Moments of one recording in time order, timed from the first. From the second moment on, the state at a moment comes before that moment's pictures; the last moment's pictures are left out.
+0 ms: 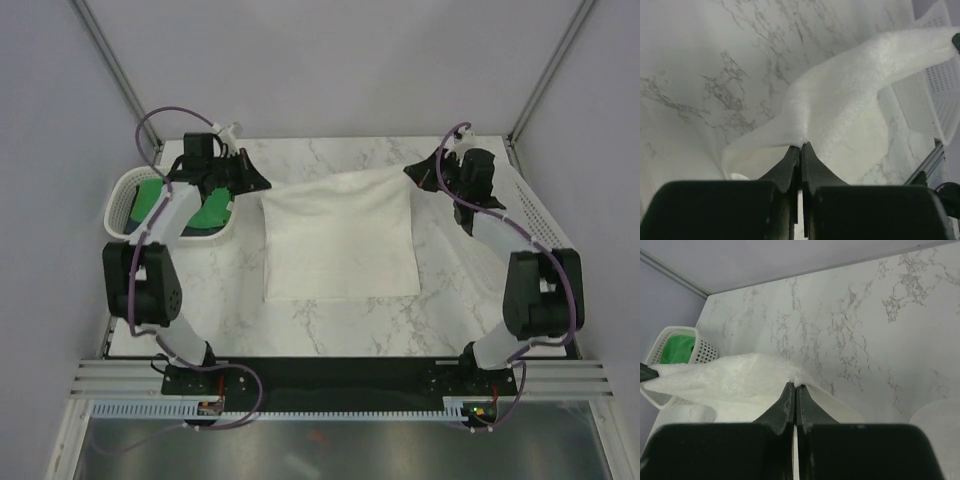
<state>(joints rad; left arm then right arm) -0.06 1.58 1.33 -0.41 0.64 -0.30 0.05 1.48 0.98 0.30 -0.43 0.49</state>
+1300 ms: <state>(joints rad) -0.04 2.42 2.07 -0.23 0.44 -0.16 0.05 2.36 1.75 0.35 -0.49 0.49</state>
